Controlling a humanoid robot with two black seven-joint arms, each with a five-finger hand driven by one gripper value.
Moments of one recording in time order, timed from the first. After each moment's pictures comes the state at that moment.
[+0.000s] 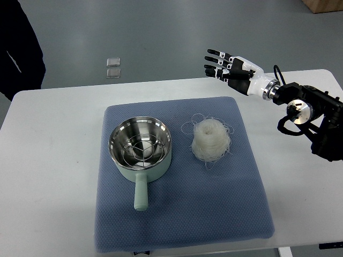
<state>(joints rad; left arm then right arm) 0.05 0.00 -0.08 -0.19 0.00 -0.07 0.13 0.90 -0.25 0.57 0.61 -0.20 0.44 0.14</state>
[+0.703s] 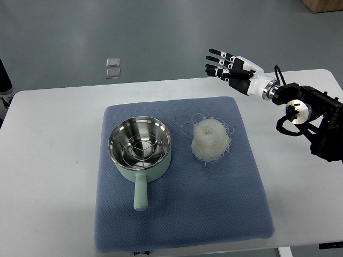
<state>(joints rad) 0.05 0.00 -0.08 -0.18 0.00 -0.07 0.12 0.90 -0.26 0.57 0.61 -0.21 0.42 0.14</state>
